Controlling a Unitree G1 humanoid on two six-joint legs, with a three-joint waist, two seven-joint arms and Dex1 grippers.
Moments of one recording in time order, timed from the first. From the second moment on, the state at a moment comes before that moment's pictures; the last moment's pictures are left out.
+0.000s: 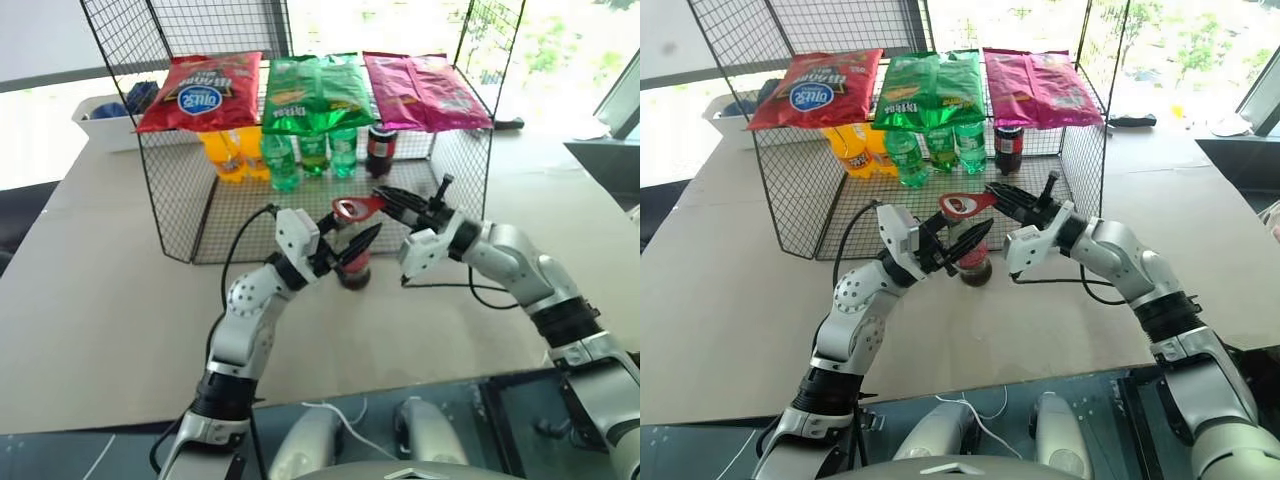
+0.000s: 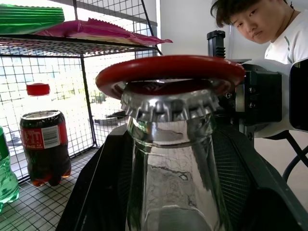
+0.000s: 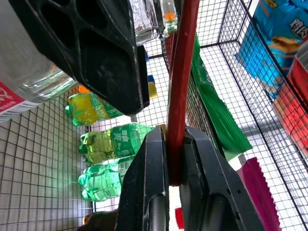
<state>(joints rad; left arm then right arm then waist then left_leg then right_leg) -0.28 0.22 -0.12 -0.08 -0.35 -0.05 -0.73 -0.66 -0.52 0.30 0.28 -0.60 -0.80 0.18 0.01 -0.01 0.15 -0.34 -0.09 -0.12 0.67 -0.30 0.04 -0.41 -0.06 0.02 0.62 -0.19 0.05</state>
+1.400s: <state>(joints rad) -0.31 0.21 -0.15 -0.06 -0.34 -0.05 -0.75 -0.72 -0.55 0.26 0.31 -0.58 -0.89 0.04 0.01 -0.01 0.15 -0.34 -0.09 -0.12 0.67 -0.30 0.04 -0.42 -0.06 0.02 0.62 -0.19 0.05</state>
